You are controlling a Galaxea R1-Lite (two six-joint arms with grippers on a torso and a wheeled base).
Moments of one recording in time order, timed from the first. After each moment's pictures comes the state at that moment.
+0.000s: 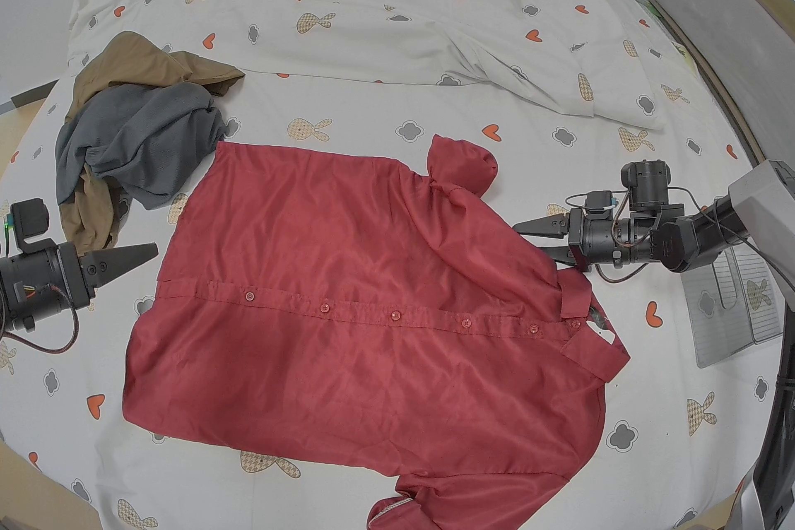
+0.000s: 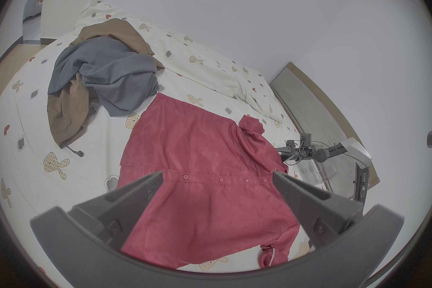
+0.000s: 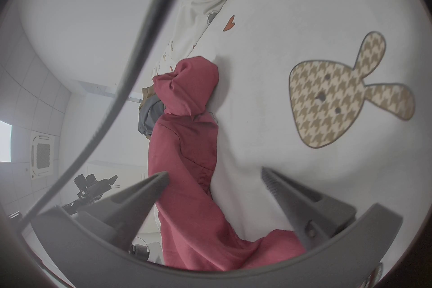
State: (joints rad) left arm 0.16 1.28 -0.67 -0.25 -0.65 -0.17; right arm 0.13 2.23 -1.35 -0.33 0.84 0.49
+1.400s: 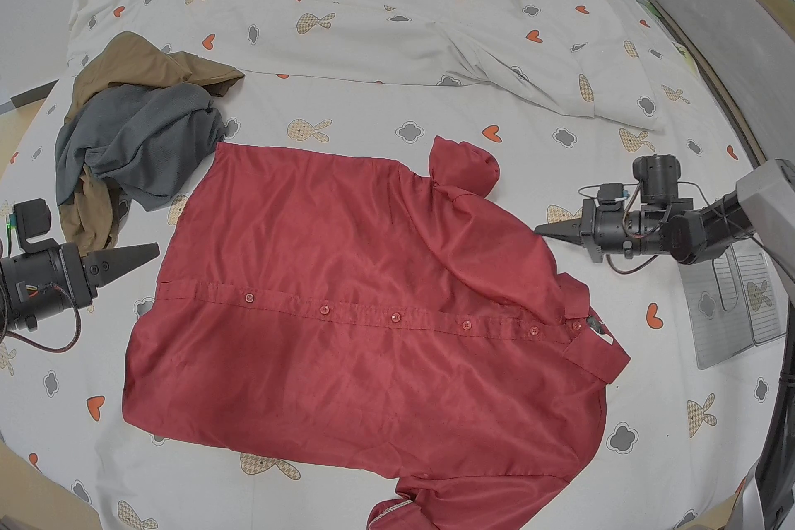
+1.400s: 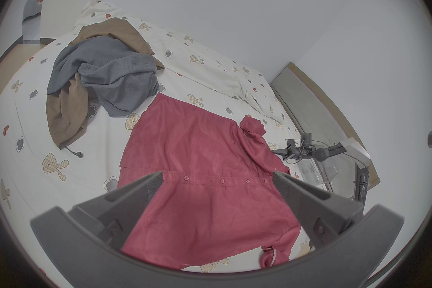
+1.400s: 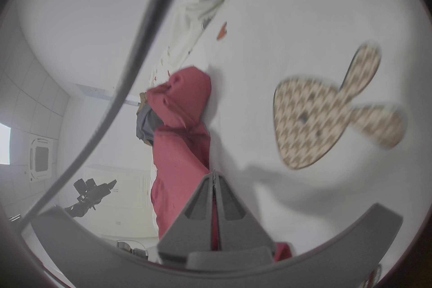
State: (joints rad) left arm 0.16 1.29 -0.66 -0.27 -0.65 -0.17; right arm 0.08 2.23 -1.38 -0.32 0.84 0.50
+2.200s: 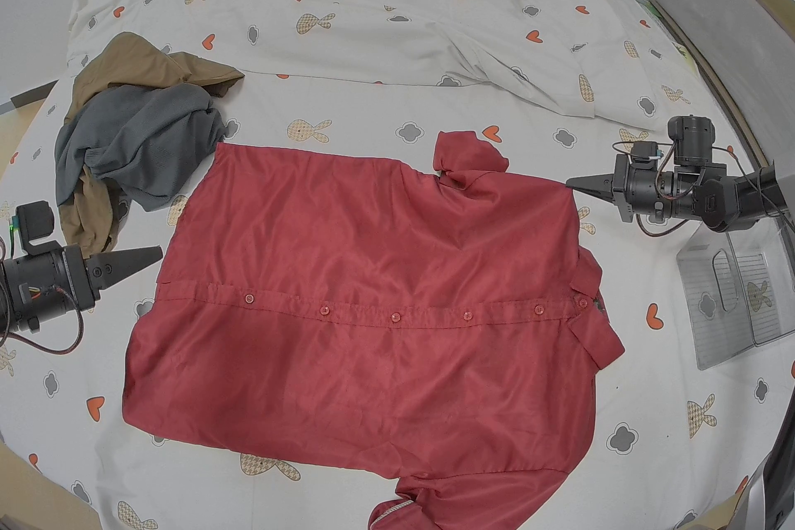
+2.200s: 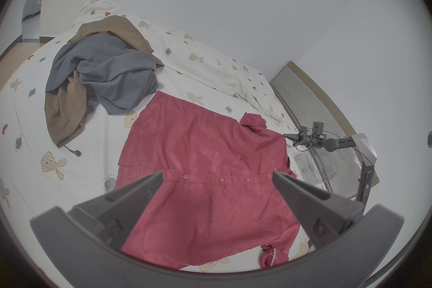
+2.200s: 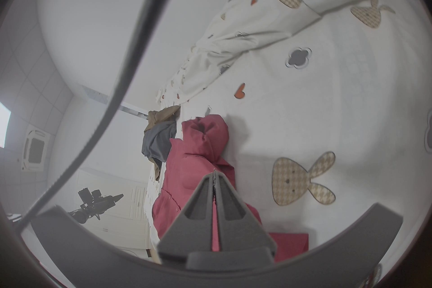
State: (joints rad) left arm 0.15 1.30 -0.66 -0.27 -0.65 -0.17; right arm 0.01 2.12 -1.45 -0.27 0.83 0.50
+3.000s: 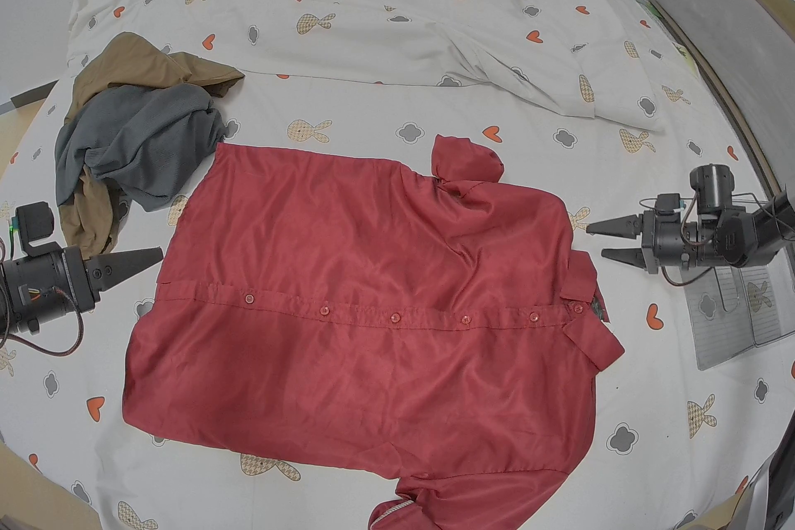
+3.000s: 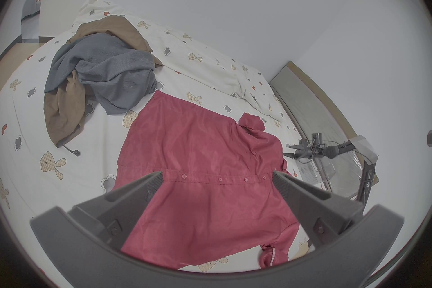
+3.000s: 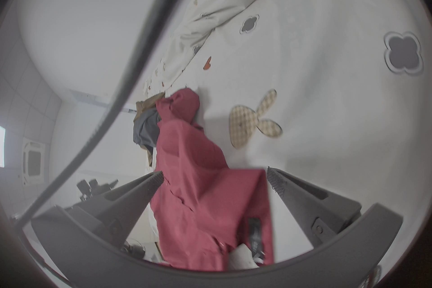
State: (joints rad) left arm 0.15 1.29 -0.65 -0.27 -0.65 -0.17; right arm -0.10 2.08 -1.19 -0.24 0.91 0.35
